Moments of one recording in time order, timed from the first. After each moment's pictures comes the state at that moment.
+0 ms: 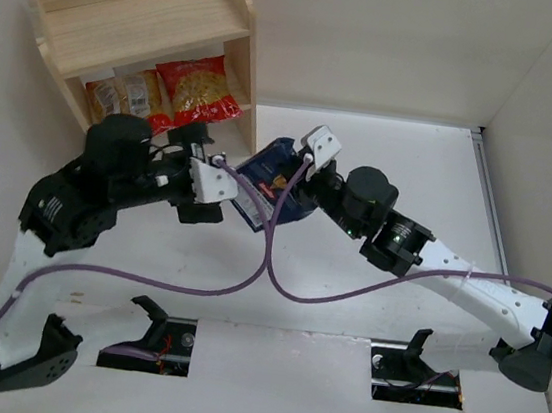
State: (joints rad) left arm -0.56 0.98 1.66 -1.07 0.27 0.85; right arm 0.99 1.27 1.24 0.05 0.23 -0.15
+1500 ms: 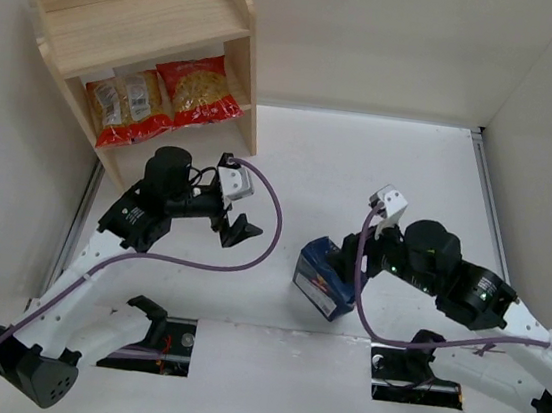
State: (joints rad) left arm -0.45 0.91 0.99 -0.50 0.72 0.40; right arm 0.93 0.77 0.99 -0.61 0.09 0.26
